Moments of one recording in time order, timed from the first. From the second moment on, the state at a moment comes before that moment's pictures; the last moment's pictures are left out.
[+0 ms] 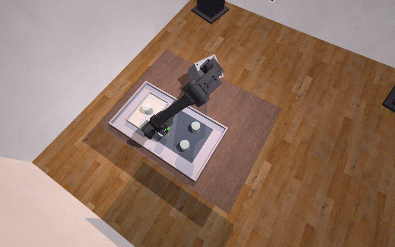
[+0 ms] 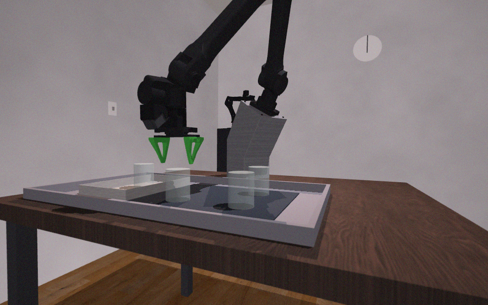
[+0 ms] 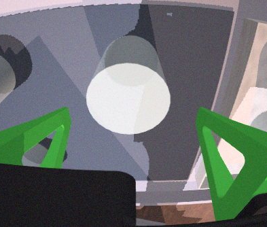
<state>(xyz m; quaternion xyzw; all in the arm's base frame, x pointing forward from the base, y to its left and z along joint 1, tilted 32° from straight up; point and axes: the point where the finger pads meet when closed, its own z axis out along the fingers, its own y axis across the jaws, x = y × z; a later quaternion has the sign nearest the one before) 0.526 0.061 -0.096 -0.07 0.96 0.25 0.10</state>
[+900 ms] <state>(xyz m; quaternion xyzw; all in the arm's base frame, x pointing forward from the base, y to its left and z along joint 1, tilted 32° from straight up) 0.528 0.069 -0.098 -0.07 0.96 0.25 0.11</state>
